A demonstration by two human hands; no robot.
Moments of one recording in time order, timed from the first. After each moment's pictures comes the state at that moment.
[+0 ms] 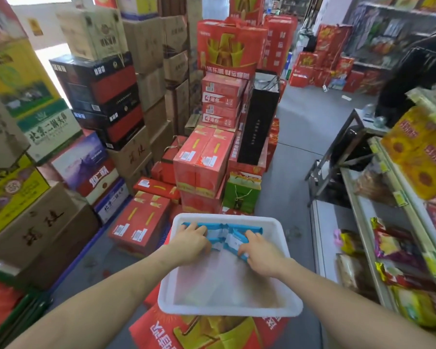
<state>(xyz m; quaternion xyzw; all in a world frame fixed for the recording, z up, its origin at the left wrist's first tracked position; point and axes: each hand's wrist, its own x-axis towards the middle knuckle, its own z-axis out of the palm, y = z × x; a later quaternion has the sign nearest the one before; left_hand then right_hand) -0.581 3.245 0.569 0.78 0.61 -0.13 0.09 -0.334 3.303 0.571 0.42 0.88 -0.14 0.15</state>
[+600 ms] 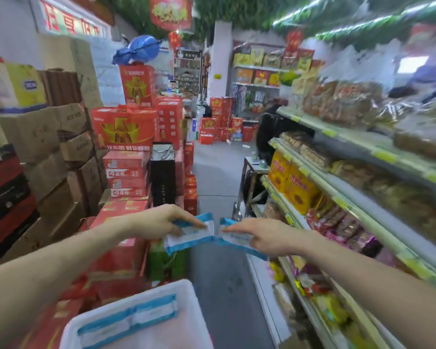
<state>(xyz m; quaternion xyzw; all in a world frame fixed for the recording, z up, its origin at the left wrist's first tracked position) -0.451 3.362 0.841 0.85 0.42 0.08 0.30 -0.143 3.318 0.845 0.51 0.85 -0.09 0.07</state>
